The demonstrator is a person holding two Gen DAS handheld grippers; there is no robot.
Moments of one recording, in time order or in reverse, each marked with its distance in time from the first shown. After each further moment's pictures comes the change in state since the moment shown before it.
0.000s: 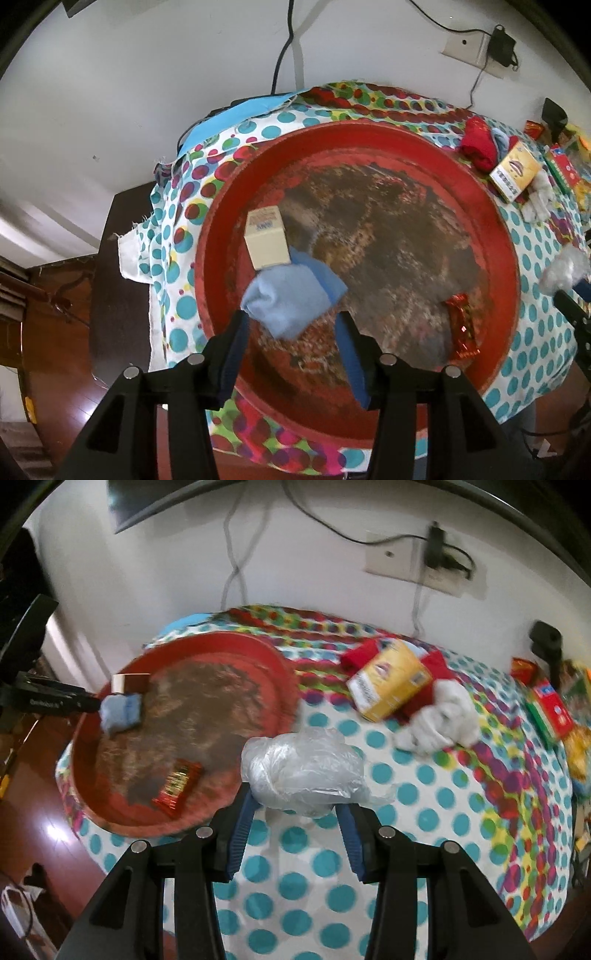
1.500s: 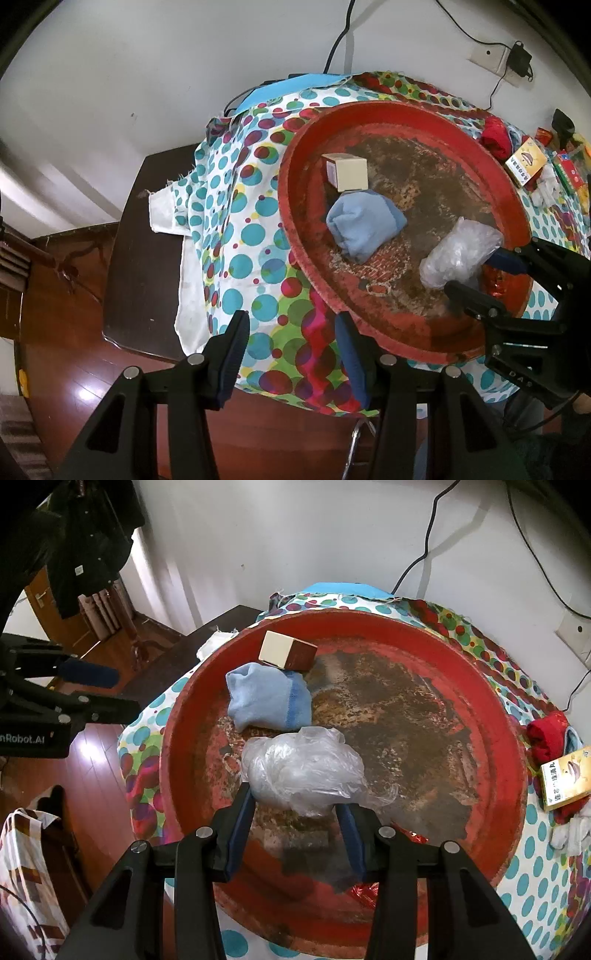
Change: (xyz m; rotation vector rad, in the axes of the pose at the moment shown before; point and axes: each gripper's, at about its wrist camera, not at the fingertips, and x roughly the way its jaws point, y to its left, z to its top) left arm -0.020 0.065 -0.064 -0.080 0.024 0.014; right arm 0.070 0.172 0.029 -0.298 0.114 0.223
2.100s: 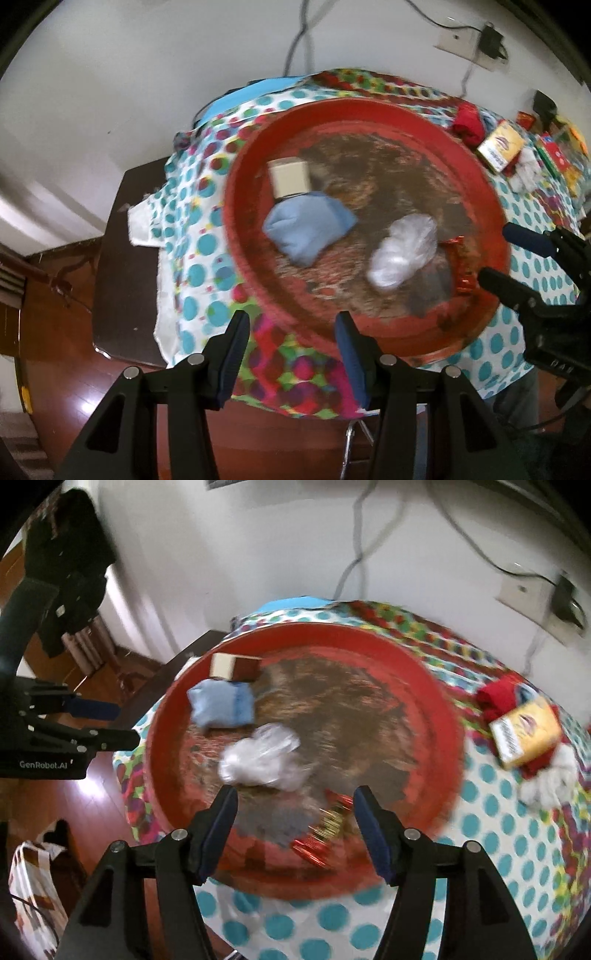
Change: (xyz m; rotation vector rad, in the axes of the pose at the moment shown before) left arm -0.006 -0.056 0.005 0.076 -0.009 -0.030; right arm -0.055 -0.053 -0.032 0.151 -0.071 -0.040
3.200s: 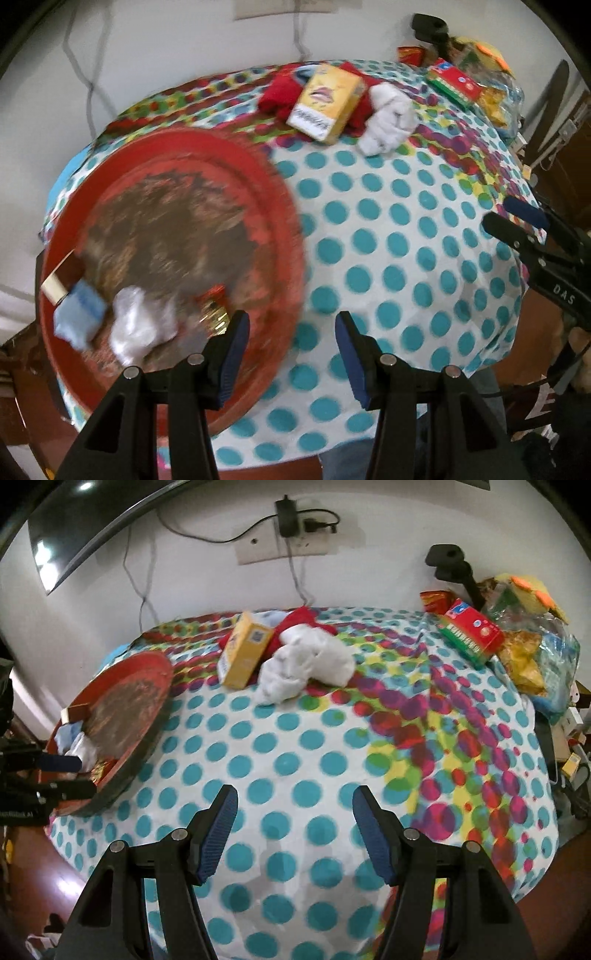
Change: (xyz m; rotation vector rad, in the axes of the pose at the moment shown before) left arm 0.029 -0.226 0.039 0.290 0.018 -0.162; right arm -0.093 -0.209 -0.118 0.395 -0.089 -0.269
